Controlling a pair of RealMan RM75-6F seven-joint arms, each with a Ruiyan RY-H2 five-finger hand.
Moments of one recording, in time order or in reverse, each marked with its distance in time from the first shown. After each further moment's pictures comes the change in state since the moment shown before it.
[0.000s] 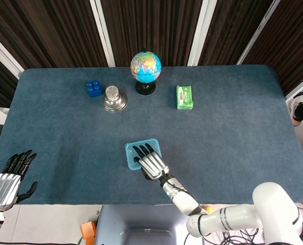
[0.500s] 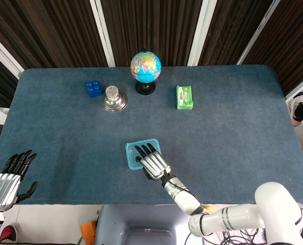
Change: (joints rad) left arm 0.001 -0.001 -0.001 0.000 0.000 0.002 0.001; right arm -0.008 0.019 -0.004 -0.011 -0.002 -0.005 0.004
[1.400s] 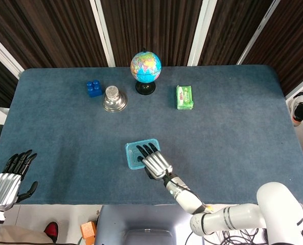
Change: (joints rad) left arm -0.002 -0.001 -0.001 0.000 0.000 -0.002 0.000; right arm -0.007 0.008 -0.011 0.010 -0.001 -0.018 0.013
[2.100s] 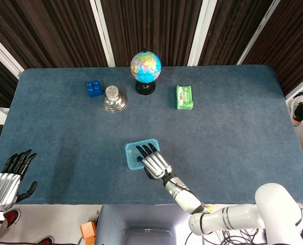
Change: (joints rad) left arm 0.000 0.002 -0.001 0.001 -0.003 0.000 -0.005; right arm 0.003 -0.020 -0.003 0.026 0.013 -0.015 0.000
